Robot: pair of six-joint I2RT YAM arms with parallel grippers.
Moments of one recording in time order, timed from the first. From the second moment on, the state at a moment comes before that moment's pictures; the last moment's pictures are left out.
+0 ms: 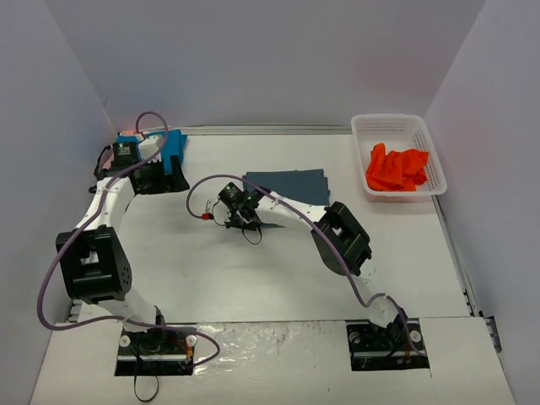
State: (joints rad) left arm 0.13 1.59 1.27 -0.52 0.45 0.01; right arm 0.90 2.26 1.76 -0.64 0.15 -0.57
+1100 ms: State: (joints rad) left arm -0.13 2.13 1.40 0.03 0.88 -0.90; right arm 0.91 2.14 1.81 -0.73 0.23 -0.58
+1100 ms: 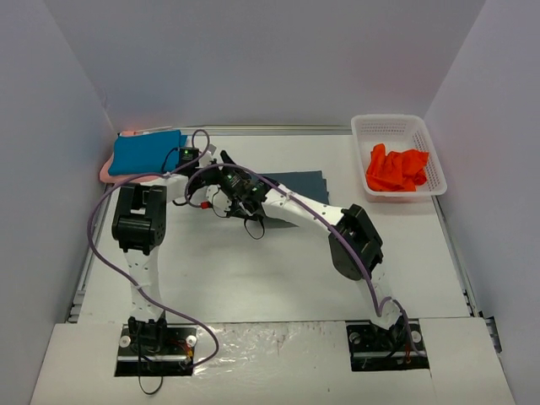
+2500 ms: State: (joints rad) left arm -0.28 2.18 1.43 -0.02 0.83 -0.89; right arm 0.89 2.14 1.82 -0.80 0.26 -0.61
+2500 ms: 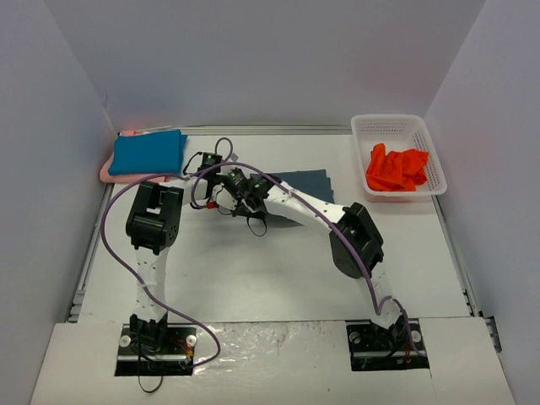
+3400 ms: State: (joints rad) left arm -0.14 2.31 2.14 -0.85 0.31 -0.17; right arm 0.45 1.45 1.15 -0.92 -0.21 -0.73
